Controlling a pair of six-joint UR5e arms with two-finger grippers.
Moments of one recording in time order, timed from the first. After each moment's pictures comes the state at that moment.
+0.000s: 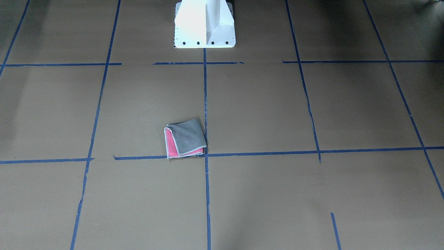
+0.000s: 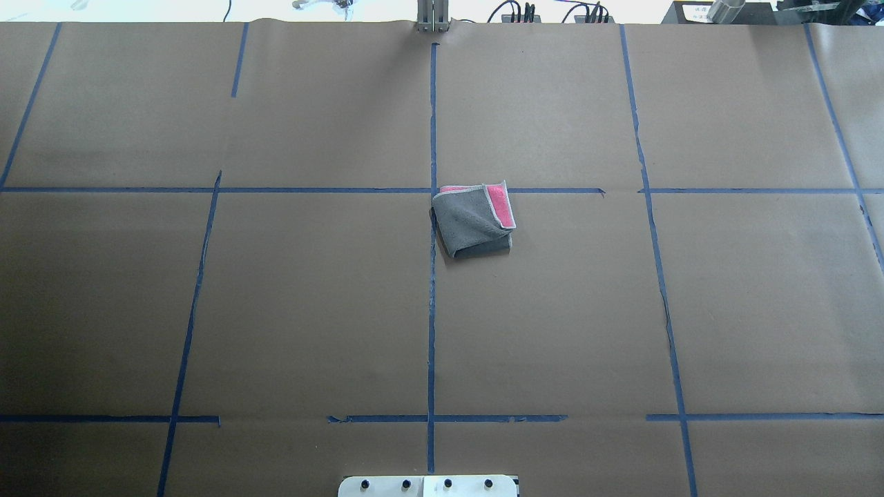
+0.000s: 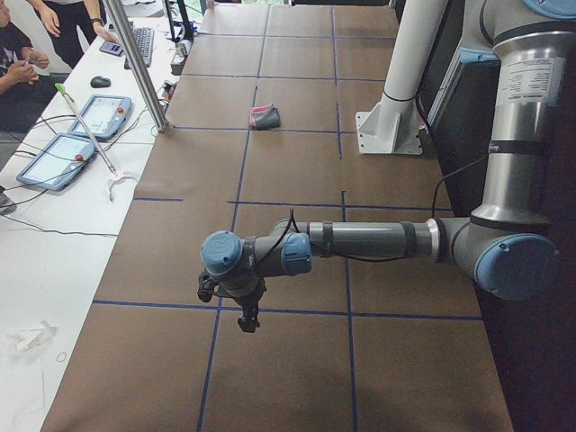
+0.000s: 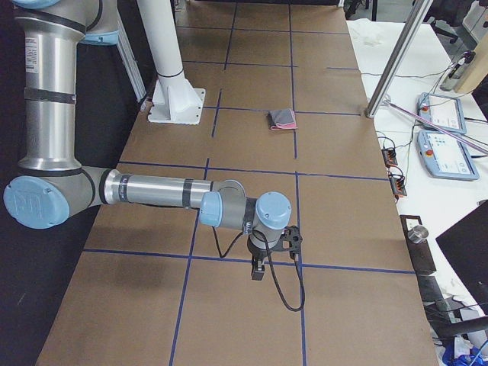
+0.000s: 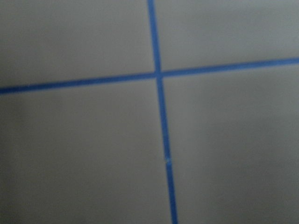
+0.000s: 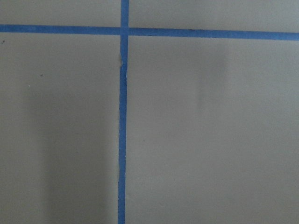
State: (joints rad) left arm -1.54 -1.56 -1.50 -1.49 -2.38 0.19; right arm 1.55 -1.67 1.63 -1.64 2.31 -0.08
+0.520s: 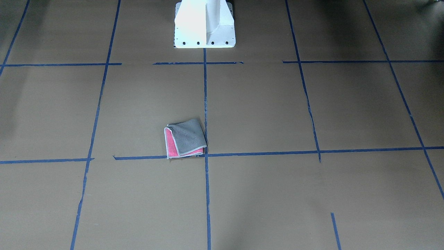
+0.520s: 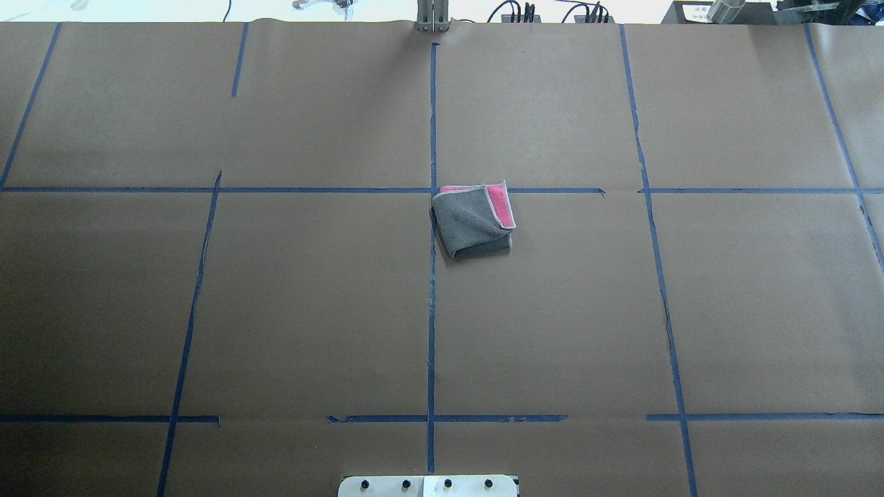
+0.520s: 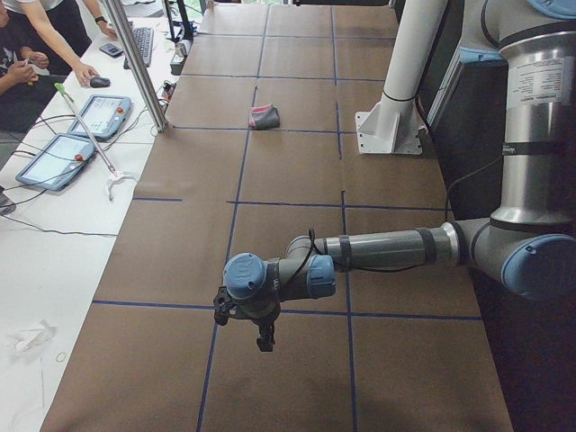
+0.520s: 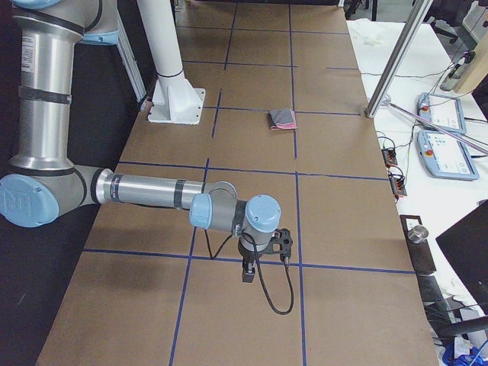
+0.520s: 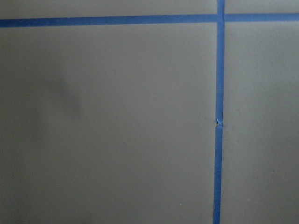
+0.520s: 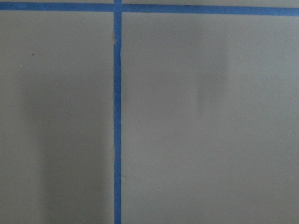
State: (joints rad) left arm -1.57 -1.49 -1.52 -1.56 -2.38 0.07; right arm 1.56 -1.73 1.67 -1.64 2.31 -0.08
